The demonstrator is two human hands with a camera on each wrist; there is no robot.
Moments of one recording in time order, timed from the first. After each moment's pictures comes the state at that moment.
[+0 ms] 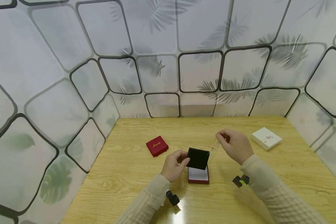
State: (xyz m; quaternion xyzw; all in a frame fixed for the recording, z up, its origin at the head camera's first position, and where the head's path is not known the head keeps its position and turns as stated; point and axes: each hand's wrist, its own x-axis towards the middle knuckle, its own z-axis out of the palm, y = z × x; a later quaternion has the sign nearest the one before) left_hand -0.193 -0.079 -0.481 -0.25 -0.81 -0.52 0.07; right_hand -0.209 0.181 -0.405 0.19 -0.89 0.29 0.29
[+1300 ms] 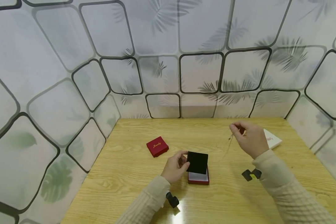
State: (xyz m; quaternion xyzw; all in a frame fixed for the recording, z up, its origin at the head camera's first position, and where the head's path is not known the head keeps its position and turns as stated) left_hand -0.192 -0.082 -0.489 -0.26 -0.82 -0.51 0.03; right_hand -0.210 0.212 -0.373 0.16 -0.88 0.29 0.34
